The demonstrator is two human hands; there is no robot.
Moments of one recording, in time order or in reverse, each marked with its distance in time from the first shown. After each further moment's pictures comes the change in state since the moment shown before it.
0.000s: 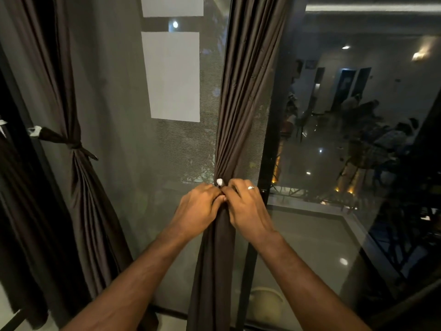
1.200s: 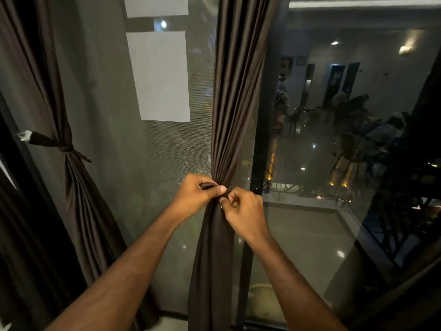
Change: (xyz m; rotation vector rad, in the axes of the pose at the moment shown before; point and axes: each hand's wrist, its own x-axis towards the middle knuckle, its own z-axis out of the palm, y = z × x) left_hand 0.030 0.006 -0.003 -0.757 -0.137 -0.354; right_hand -0.005 -0.009 -0.016 0.398 -0.049 0.630
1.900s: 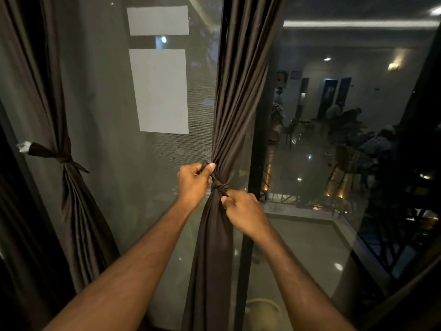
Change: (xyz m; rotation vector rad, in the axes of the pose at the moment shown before) left_hand 0.051 0.008 0.004 -0.126 0.406 0.002; right_hand 0.031 -0.021 -0.019 -0.187 -0.296 0.021
